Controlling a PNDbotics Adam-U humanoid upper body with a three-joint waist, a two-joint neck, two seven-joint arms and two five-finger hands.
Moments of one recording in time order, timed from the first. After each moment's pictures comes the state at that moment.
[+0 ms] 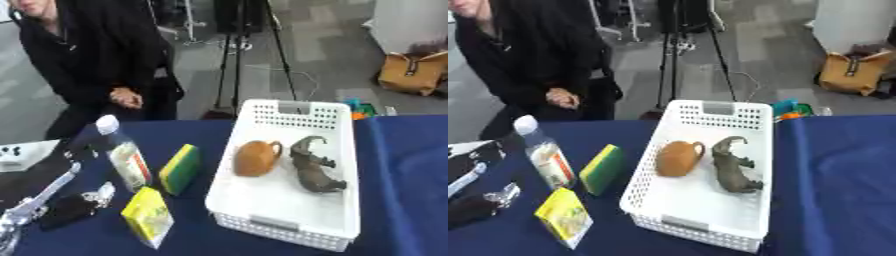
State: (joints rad) left arm -0.18 0.69 0.04 -1.99 -0.76 0.09 -0.16; right arm -0.41 -0.23 -0.36 -1.98 0.66 -0.40 -0.49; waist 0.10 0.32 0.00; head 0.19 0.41
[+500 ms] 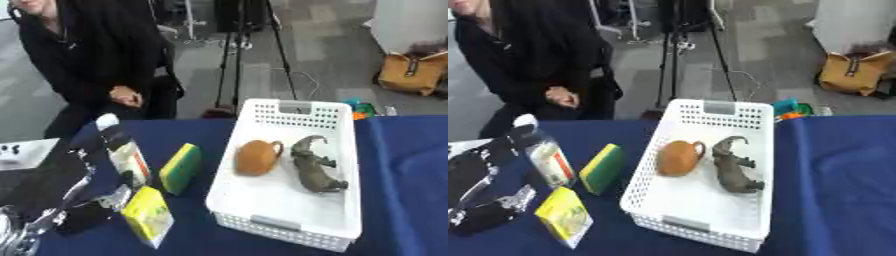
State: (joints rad) left arm -0.17 0.70 -0.04 -1.99 -0.87 0.06 -0.10; right arm -0.41 -0.23 -0.36 -1.98 0.65 -0.40 -0.49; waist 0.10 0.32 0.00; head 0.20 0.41
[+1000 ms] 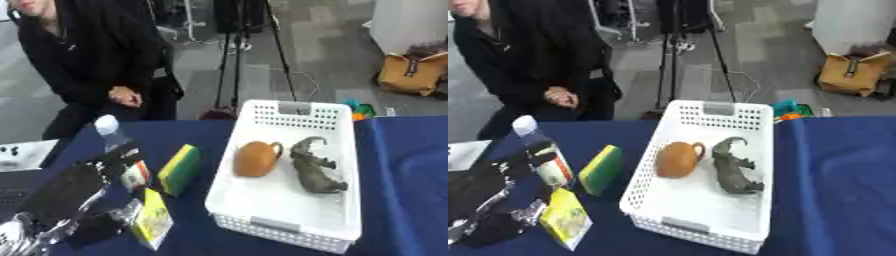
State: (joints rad) left arm -0.18 0.68 -0.07 -1.99 -0.89 0.05 -0.17; right arm -0.41 -0.23 -0.36 -1.98 0.65 -0.40 -0.48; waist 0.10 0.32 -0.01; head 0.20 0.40
